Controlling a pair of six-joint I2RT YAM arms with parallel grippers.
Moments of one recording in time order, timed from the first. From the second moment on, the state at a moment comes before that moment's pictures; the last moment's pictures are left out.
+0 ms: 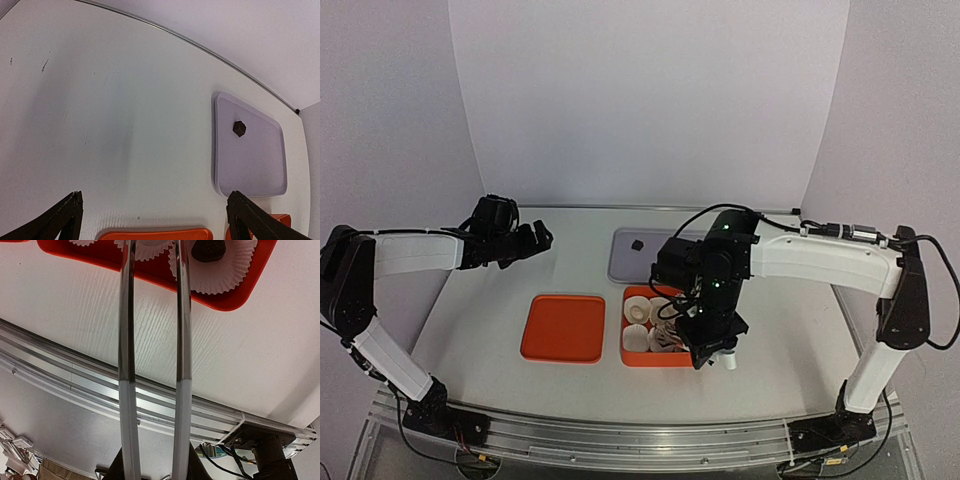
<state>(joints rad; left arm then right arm) -0.38 1.53 0.92 -0.02 -0.06 -0.62 1.10 1.79 1.59 -1.41 -0.16 0.70</state>
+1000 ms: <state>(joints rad) -0.39 1.48 0.87 -0.01 -0.06 -0.63 1.10 1.80 1.58 -1.41 -0.16 0.71</state>
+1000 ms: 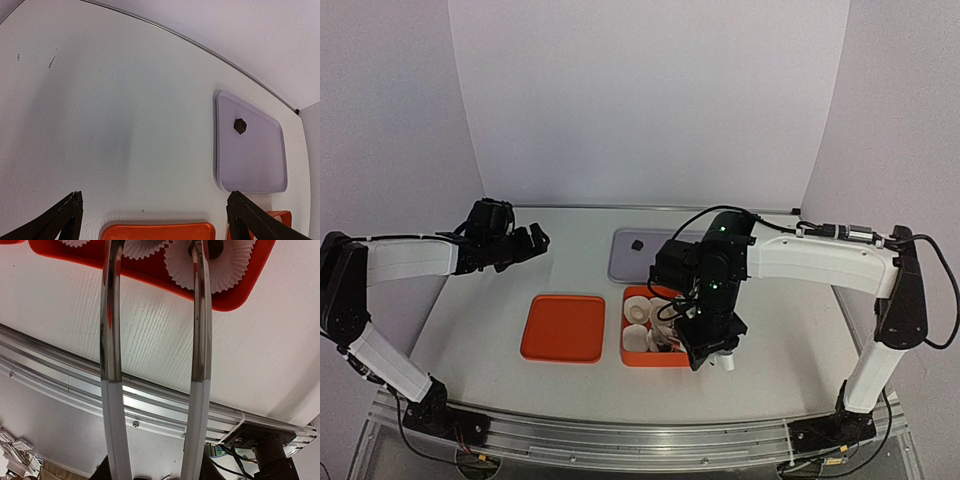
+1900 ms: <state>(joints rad) -0.38 1.46 0.87 -0.02 -0.10 -0.63 1.04 1.71 1.81 -1.44 0.02 0.62</state>
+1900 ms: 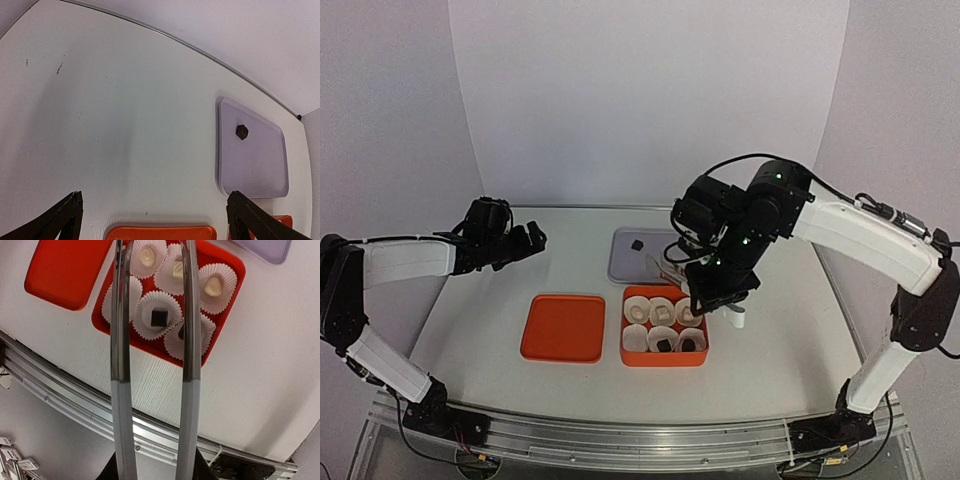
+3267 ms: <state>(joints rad) -0.38 1.44 0.90 -0.13 -0.10 -0.66 0.63 2.56 2.50 -1.28 0.01 -0.02</state>
